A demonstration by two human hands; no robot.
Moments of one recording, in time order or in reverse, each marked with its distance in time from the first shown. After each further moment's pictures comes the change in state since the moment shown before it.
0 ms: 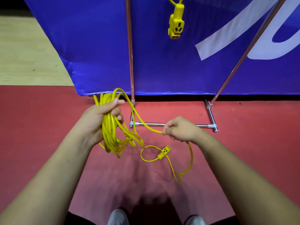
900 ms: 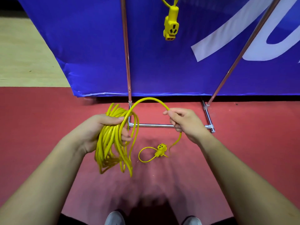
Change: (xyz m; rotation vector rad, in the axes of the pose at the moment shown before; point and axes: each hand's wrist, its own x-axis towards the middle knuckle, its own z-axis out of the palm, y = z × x) left_hand -0.021 0.000 0.018 0.219 -0.136 -0.292; right_hand -0.001 0.014 -0.018 0.567 0.238 -0.211
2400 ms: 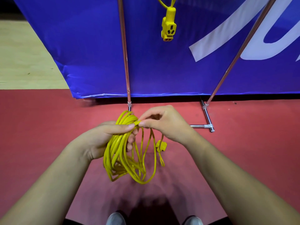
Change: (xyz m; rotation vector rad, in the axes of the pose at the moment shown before) left_hand 0.006 -0.011 0.007 0.021 -0.201 -0.057; right_hand -0.023 -0.055 0.054 -0.156 -0.240 -0.294
